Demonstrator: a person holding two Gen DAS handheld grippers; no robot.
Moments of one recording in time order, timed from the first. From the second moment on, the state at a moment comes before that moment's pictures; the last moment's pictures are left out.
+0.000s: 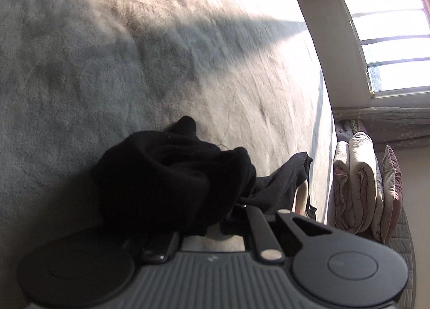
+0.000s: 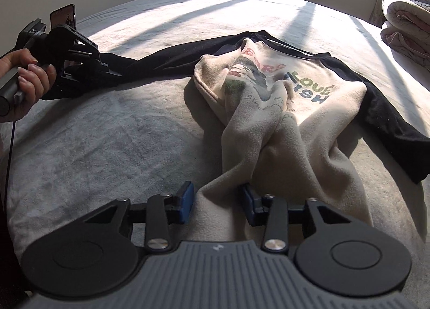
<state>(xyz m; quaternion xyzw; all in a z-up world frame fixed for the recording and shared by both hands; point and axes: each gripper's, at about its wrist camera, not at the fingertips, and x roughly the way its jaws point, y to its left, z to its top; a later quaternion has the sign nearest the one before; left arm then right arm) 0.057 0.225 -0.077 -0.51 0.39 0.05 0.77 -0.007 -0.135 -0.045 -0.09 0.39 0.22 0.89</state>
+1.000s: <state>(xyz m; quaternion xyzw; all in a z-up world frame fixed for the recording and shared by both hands) 0.090 0.077 -0.065 -0.39 0.43 -0.13 0.80 0.055 -0.258 -0.044 0.03 0.37 0.06 0.93</state>
